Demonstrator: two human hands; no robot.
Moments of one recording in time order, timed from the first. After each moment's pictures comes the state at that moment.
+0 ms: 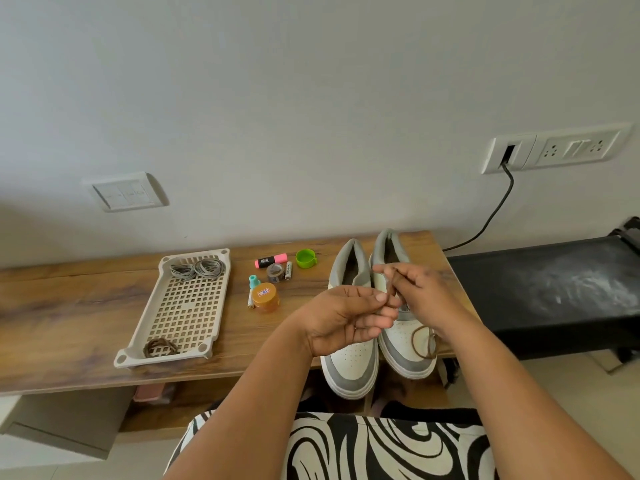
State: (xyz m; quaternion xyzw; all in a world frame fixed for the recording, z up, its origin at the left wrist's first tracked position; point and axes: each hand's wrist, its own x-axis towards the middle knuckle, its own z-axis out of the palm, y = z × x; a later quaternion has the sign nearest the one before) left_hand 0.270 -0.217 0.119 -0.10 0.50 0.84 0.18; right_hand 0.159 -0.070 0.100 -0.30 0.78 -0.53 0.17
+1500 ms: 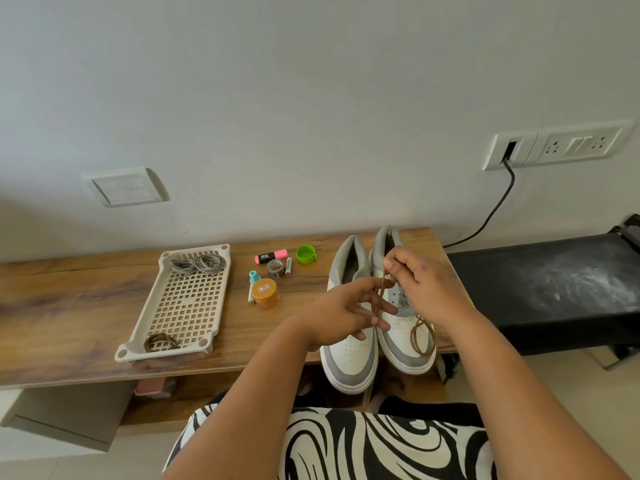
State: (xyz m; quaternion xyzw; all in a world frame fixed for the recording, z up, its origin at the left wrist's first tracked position) left_hand 0.276 -0.217 0.117 -0.03 0.79 0.60 0.11; right_hand 0.171 -0.065 0.127 -0.38 0.85 -0.37 0.03
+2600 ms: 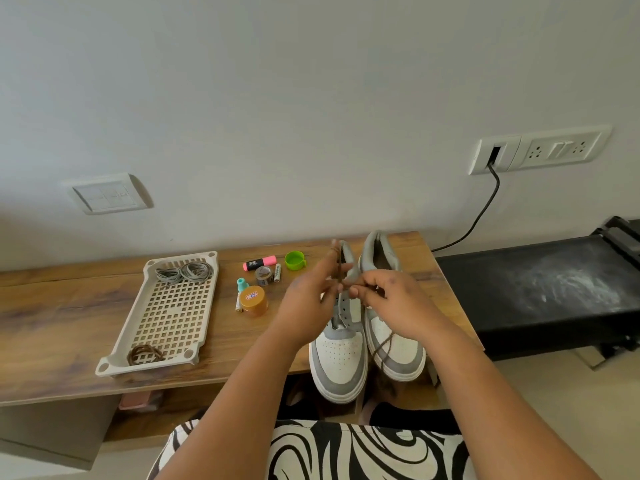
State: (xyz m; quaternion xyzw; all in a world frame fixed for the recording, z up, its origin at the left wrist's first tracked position) left_hand 0.269 -0.229 0.109 -0.08 0.87 0.46 -0.15; right_hand 0.177 -0.079 0.114 -0.38 0.83 -0.39 0.12
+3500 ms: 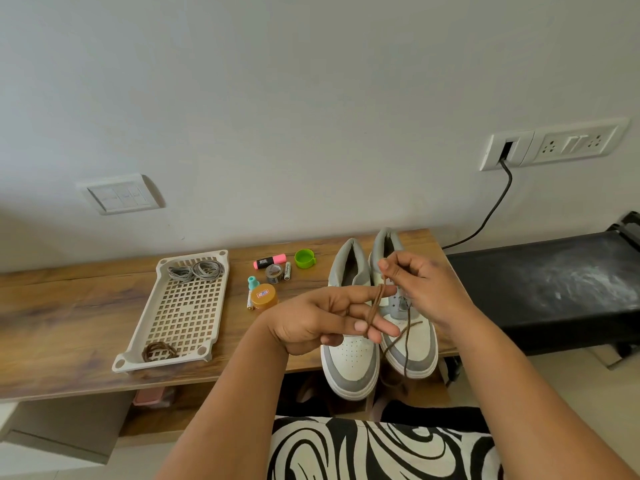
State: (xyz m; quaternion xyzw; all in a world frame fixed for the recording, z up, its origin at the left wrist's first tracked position) left_hand 0.286 -0.248 0.127 0.13 0.61 0.75 0.22; right_hand 0.174 -0.070 0.128 -0.29 0.73 -0.59 0.17
